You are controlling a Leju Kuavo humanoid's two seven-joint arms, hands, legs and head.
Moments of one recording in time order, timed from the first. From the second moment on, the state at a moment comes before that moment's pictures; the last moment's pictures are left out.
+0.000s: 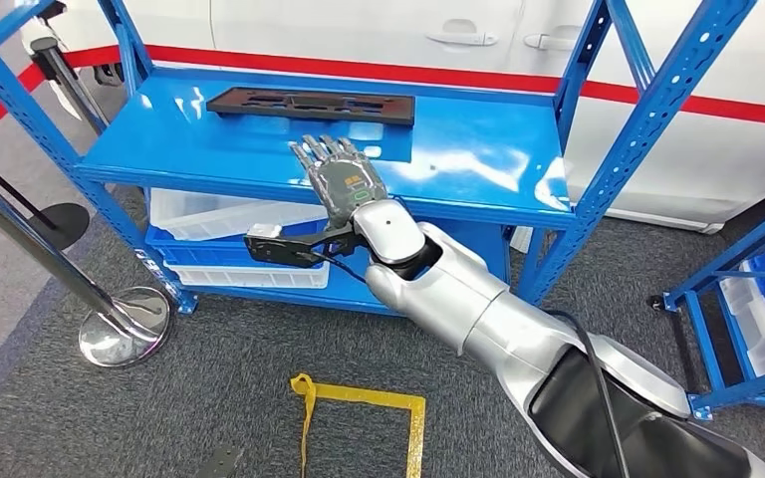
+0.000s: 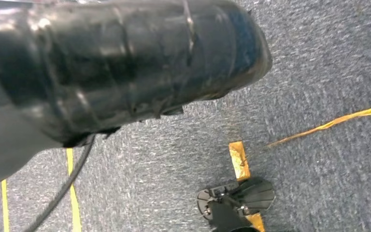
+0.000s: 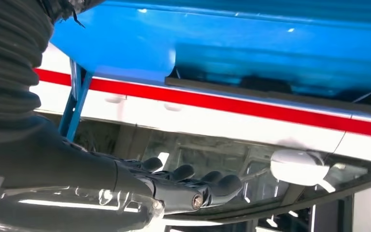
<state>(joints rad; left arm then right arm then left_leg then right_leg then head) -0.11 0.09 -0.78 -0.25 0.58 0.22 -0.17 -1.05 0.15 1.00 -0.83 0.81 -0.03 0.37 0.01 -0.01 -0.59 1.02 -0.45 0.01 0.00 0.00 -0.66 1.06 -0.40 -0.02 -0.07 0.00</state>
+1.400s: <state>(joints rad) -0.11 0.08 -0.78 -0.24 0.58 0.21 -0.17 -1.02 0.17 1.00 -0.76 0.80 -0.06 0.35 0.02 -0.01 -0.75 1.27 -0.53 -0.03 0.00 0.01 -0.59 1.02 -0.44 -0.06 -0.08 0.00</state>
